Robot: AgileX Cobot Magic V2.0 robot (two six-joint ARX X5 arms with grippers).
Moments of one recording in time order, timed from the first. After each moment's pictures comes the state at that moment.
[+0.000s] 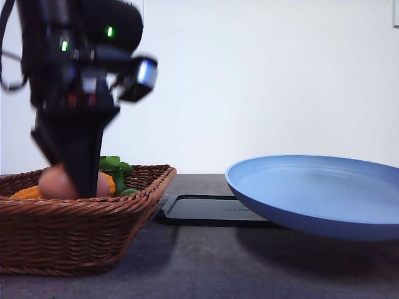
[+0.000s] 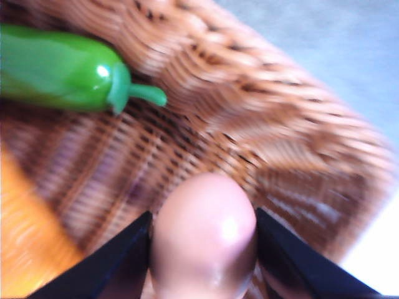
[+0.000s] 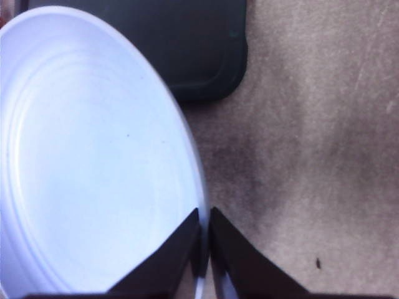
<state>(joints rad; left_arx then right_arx) -0.62 1.62 1.25 -1.06 0.17 0.35 -0.02 1.05 0.54 -0.51 -0.53 0.24</state>
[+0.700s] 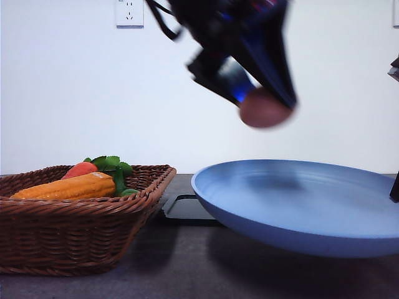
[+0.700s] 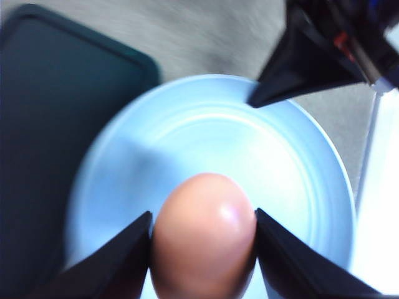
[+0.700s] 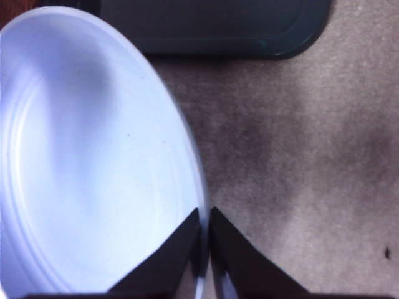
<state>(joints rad) -0.94 1.75 1.43 -0.63 0.22 0.21 0.11 1.05 0.54 -0.54 -0.53 0.25</state>
